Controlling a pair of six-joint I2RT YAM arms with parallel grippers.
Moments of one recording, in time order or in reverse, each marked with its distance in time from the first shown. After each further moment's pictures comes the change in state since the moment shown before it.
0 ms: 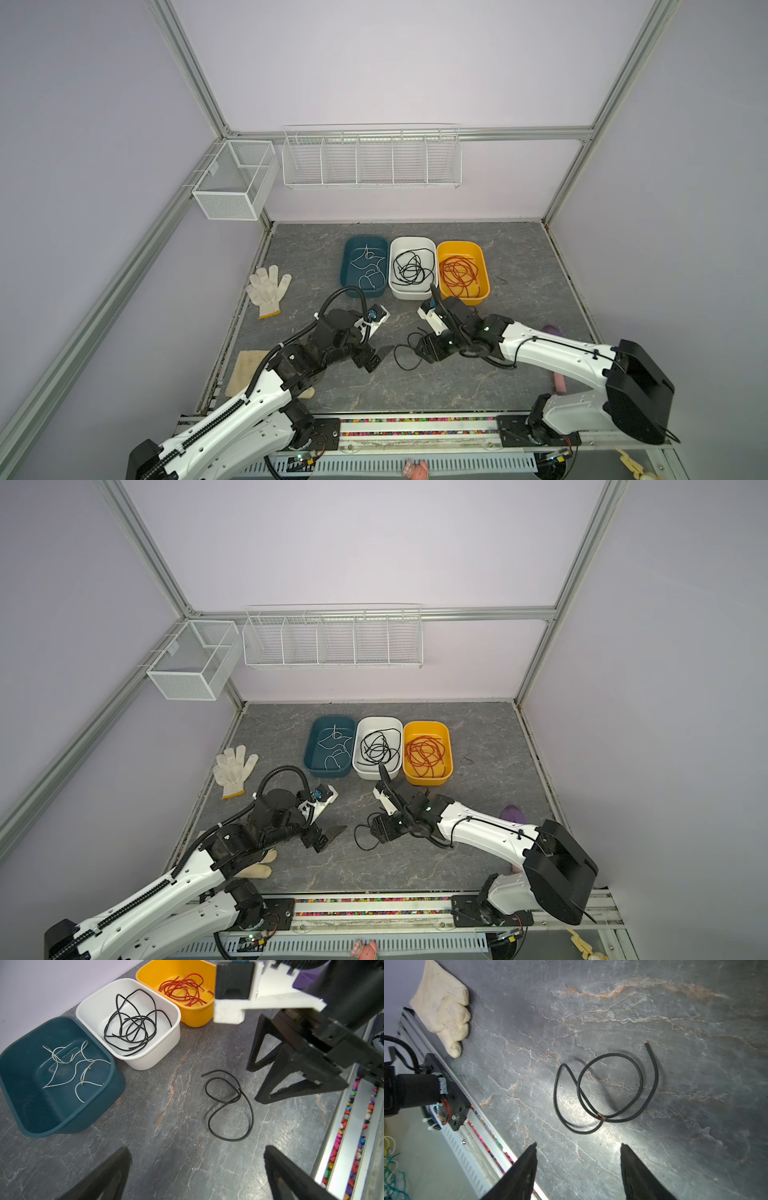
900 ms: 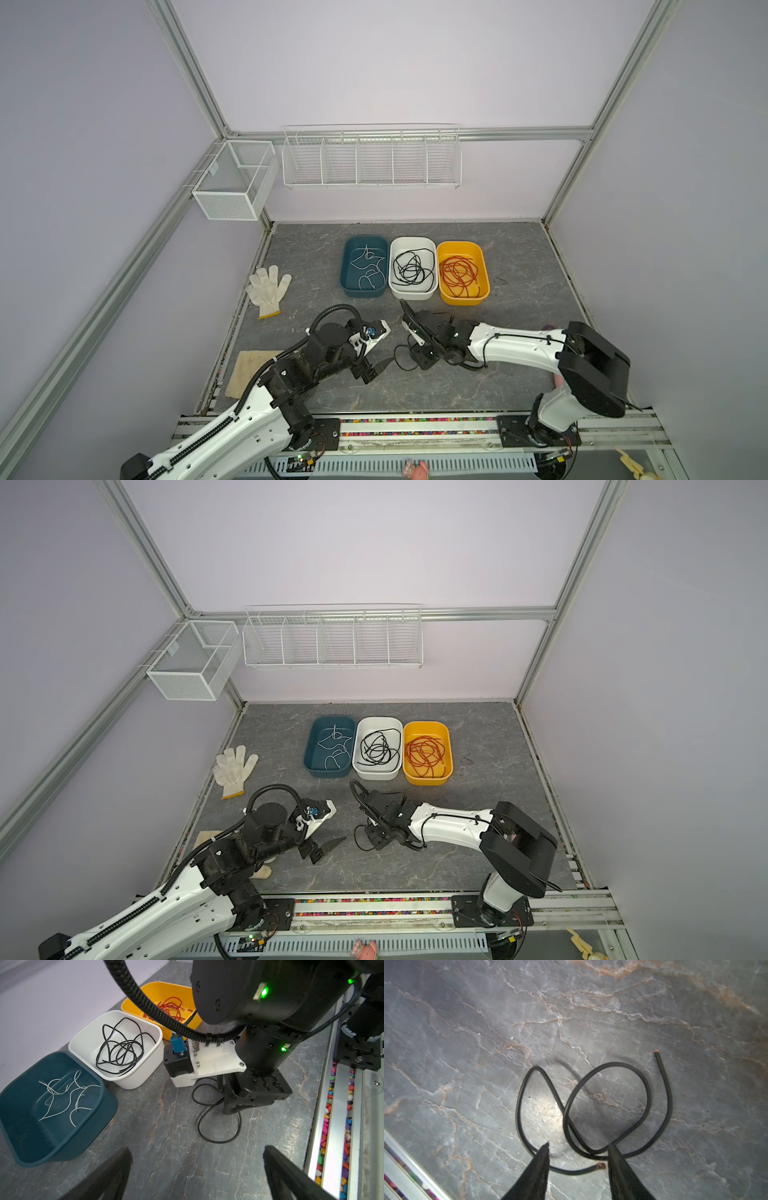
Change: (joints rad) left arm -0.056 -0.139 -0.101 0.060 0.013 0.085; right arm 0.115 0.207 0.065 0.007 0.213 -0.084
